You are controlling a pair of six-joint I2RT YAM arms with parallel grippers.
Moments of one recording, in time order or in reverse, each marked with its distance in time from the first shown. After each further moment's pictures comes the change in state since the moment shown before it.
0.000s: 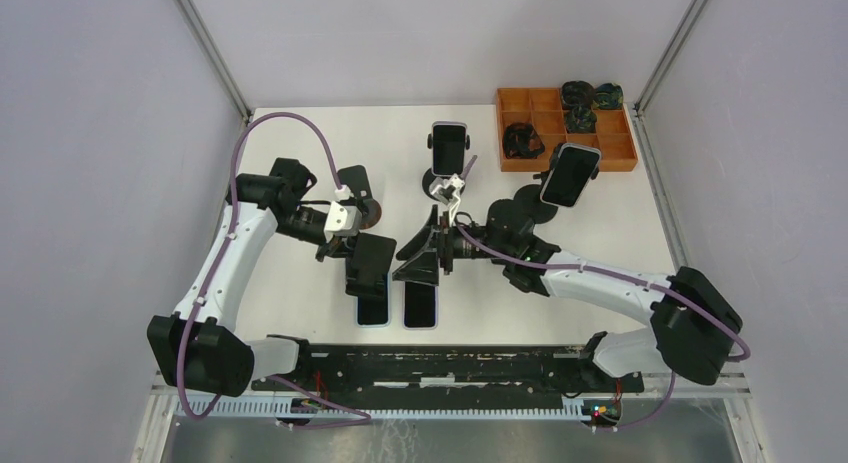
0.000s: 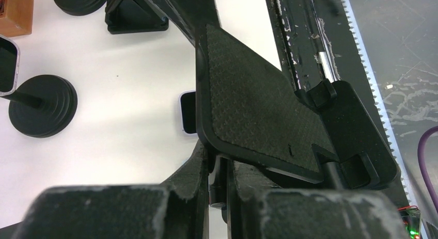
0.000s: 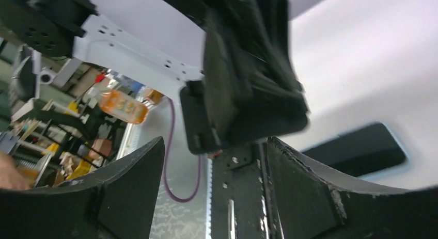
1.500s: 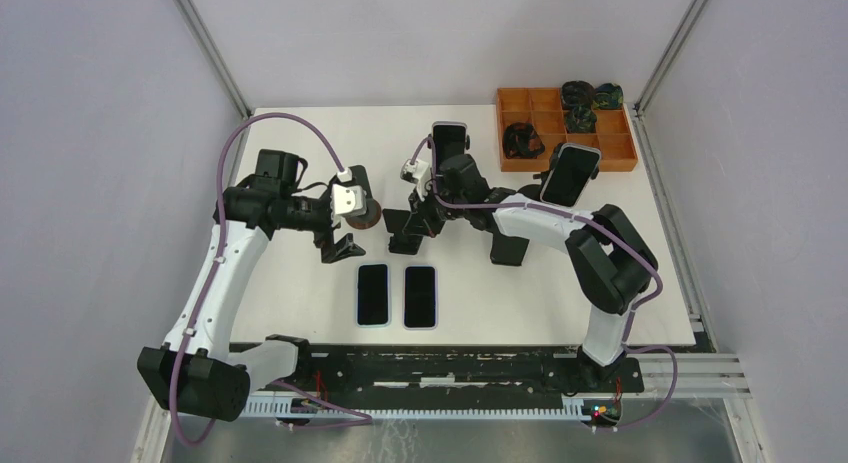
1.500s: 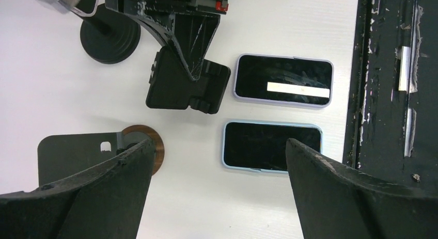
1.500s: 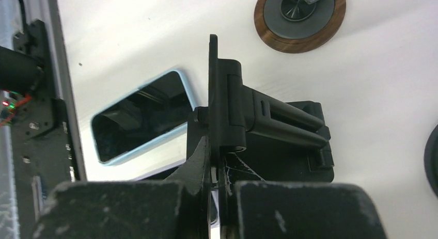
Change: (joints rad) left arm 0.000 -0.112 -0.020 0.343 -0.235 -0.445; right arm -0.150 0.493 0.457 -0.536 0.068 -0.649
